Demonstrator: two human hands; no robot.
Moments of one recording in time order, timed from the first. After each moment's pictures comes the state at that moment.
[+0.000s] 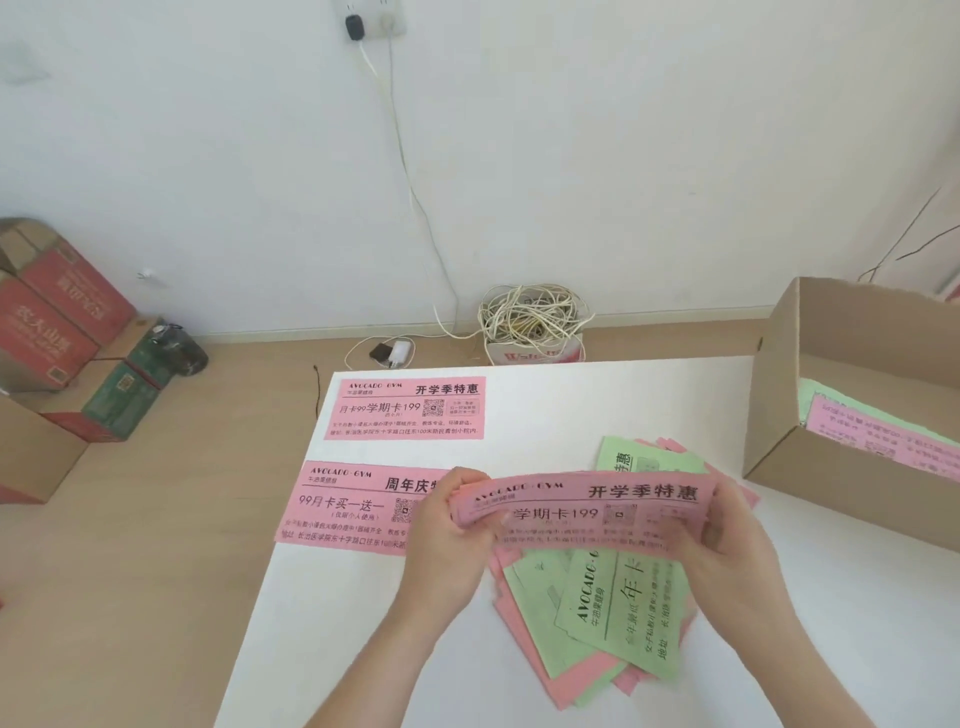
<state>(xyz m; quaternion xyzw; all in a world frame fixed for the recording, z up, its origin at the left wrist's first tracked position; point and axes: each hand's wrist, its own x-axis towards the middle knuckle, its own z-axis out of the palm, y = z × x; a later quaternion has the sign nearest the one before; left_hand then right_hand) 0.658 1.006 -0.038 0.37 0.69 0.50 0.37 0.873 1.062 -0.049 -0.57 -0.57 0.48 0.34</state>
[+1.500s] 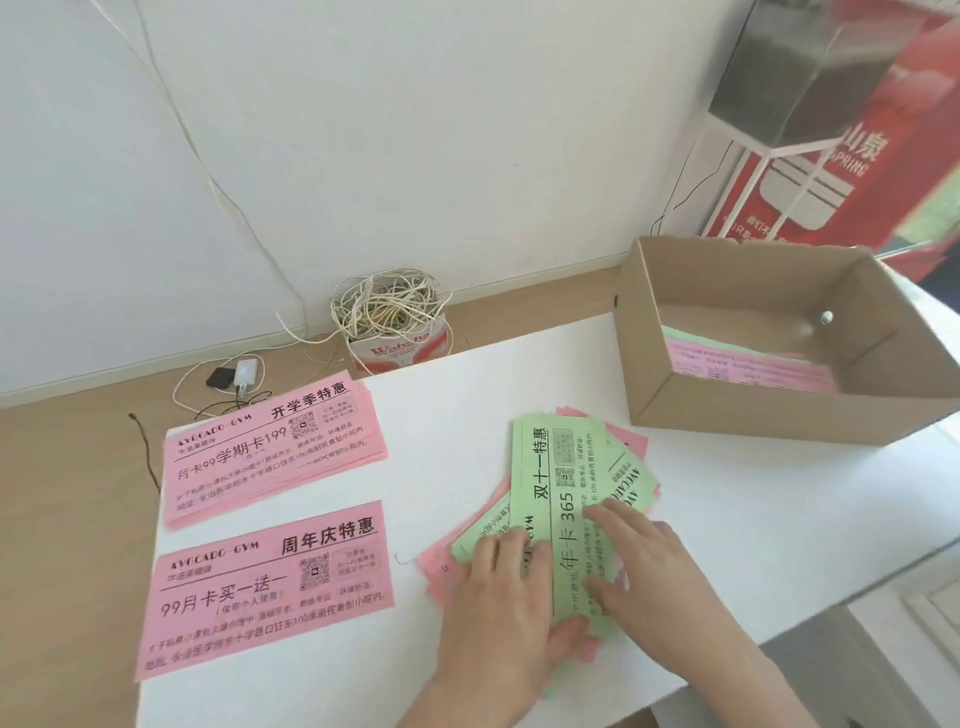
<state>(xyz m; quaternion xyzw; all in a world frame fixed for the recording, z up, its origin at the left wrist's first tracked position) 0.702 1.004 -0.096 0.81 0.56 0.11 0.11 0.867 1.020 -0.057 -0.67 -0.69 0.27 0.02</state>
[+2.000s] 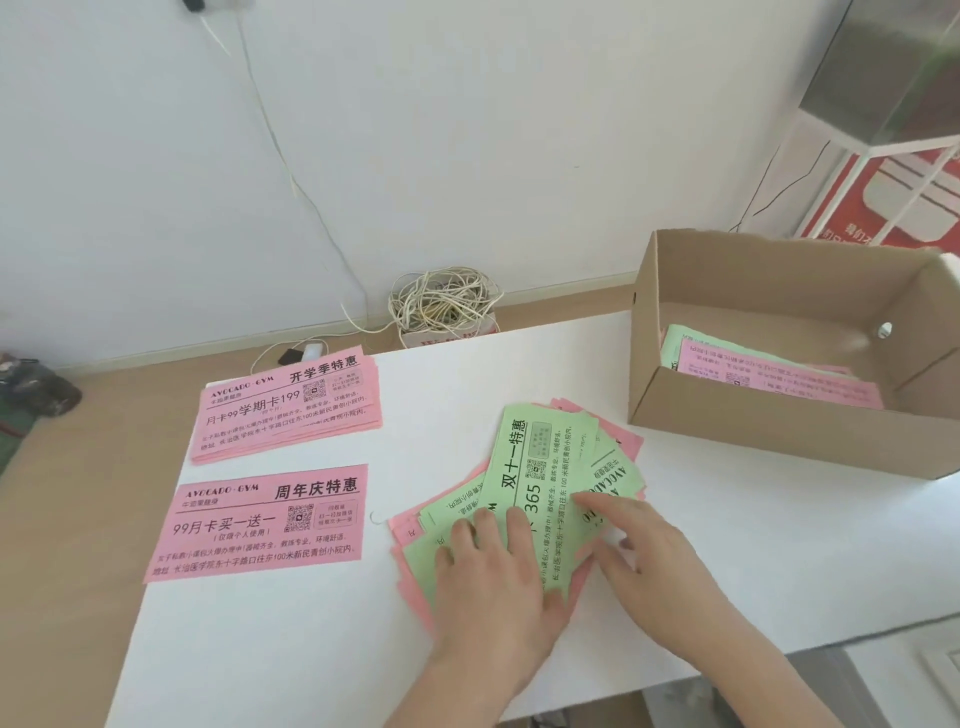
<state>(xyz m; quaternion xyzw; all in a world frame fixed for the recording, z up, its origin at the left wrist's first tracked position) 0.764 0.995 -0.083 0.69 0.72 0.02 0.06 0.925 1.037 -0.074 -0.56 -0.73 0.35 0.17</state>
